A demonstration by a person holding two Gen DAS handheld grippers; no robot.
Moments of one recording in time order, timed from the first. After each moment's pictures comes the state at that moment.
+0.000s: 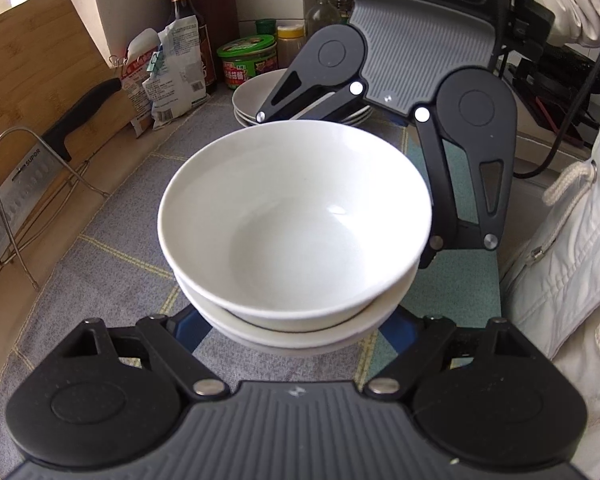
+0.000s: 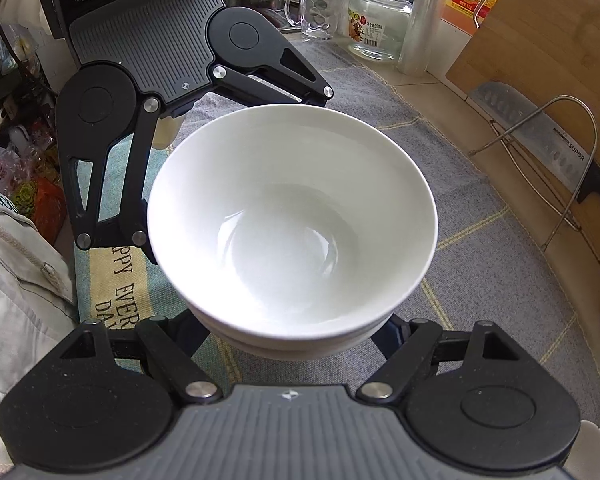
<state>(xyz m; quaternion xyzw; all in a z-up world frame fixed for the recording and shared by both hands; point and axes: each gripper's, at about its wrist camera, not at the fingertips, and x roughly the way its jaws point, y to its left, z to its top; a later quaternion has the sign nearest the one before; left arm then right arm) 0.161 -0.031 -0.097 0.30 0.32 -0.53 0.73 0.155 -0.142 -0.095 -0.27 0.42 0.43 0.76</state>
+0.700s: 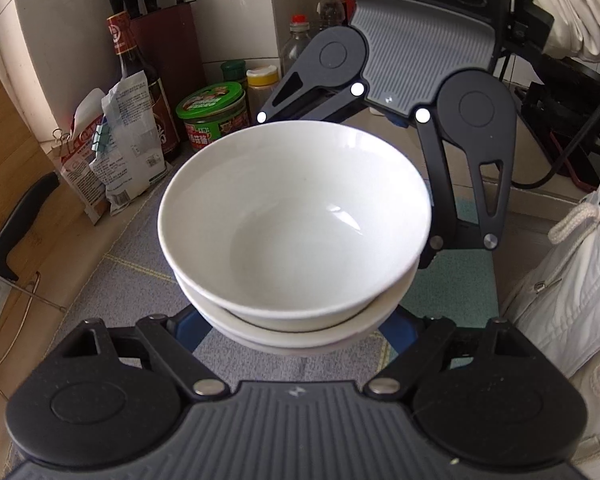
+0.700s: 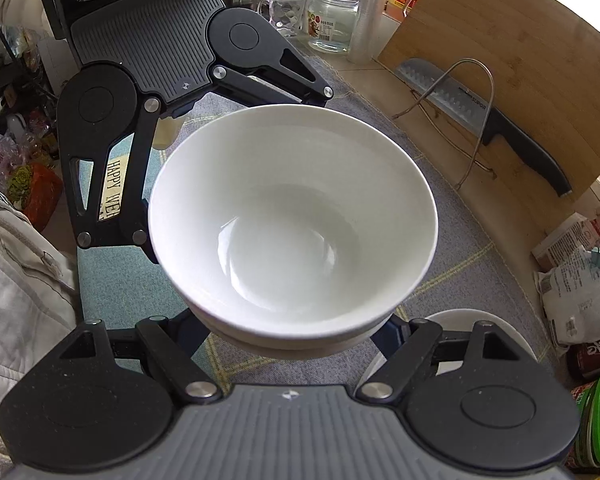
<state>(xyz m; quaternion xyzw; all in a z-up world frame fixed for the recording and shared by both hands) 0.165 -0.161 -0.083 0.31 0.29 -0.55 0.73 0.144 -0.267 -0.062 -0.28 0.40 0.41 0.77</state>
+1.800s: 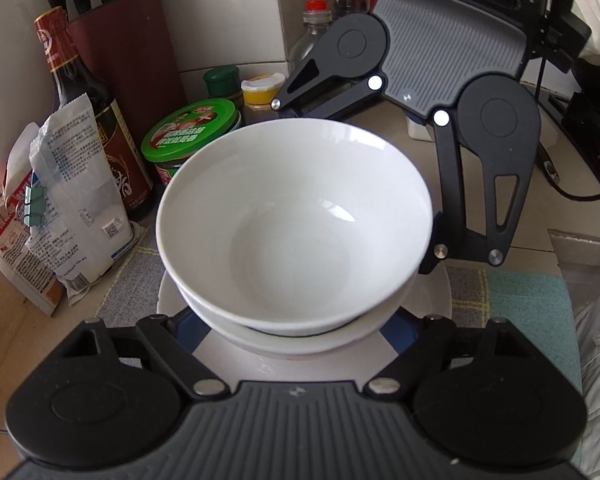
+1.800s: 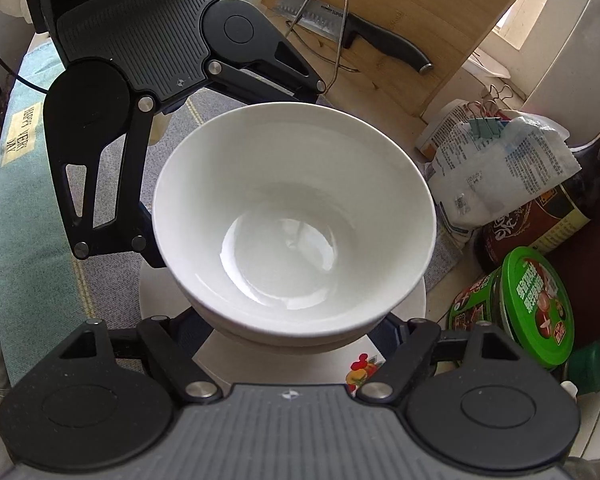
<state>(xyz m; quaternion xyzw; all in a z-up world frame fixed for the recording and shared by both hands) 0.227 -0.276 -0.125 0.31 0.28 -0.56 0.72 0.178 -0.397 -0.077 -0.29 0.42 0.33 0.79</state>
